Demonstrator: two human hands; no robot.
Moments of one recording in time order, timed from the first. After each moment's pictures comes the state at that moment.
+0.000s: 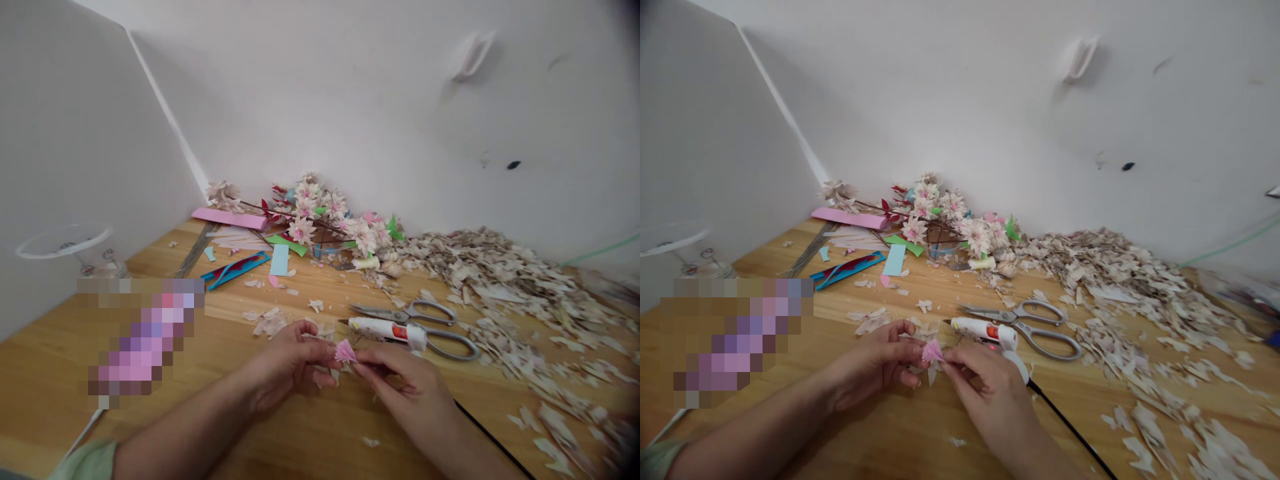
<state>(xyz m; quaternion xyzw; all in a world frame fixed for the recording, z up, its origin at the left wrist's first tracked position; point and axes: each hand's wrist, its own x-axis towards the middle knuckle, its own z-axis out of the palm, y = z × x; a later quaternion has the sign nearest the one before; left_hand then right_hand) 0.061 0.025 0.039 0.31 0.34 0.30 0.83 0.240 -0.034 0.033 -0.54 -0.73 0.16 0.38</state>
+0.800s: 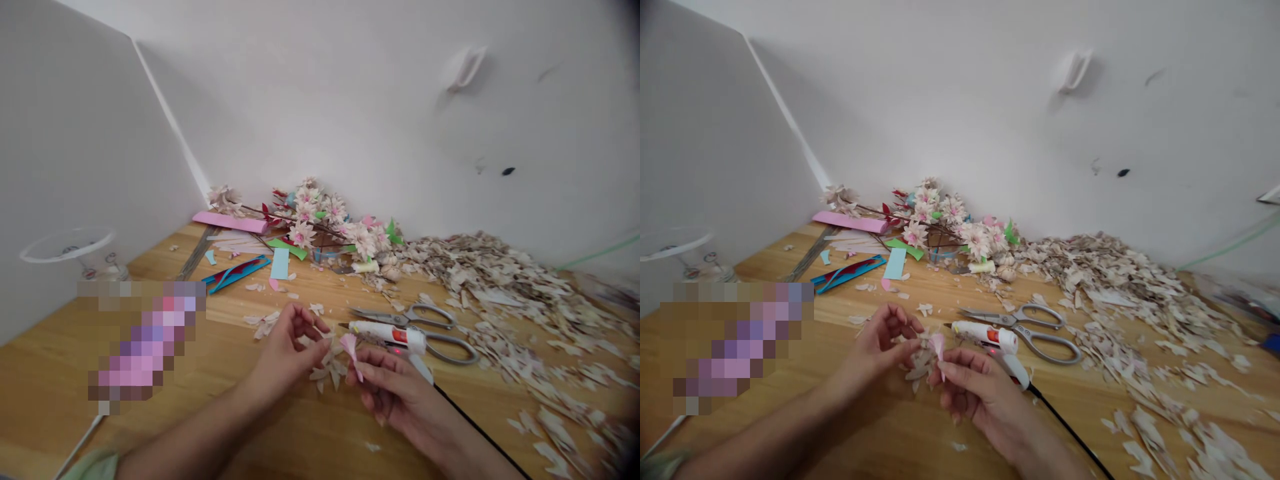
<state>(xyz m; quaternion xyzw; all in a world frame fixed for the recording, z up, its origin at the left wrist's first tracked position) 0.059 0.026 0.036 0.52 0.34 0.45 0.65 0.231 -0.029 0.036 -0.42 -0.29 0.74 0.44</state>
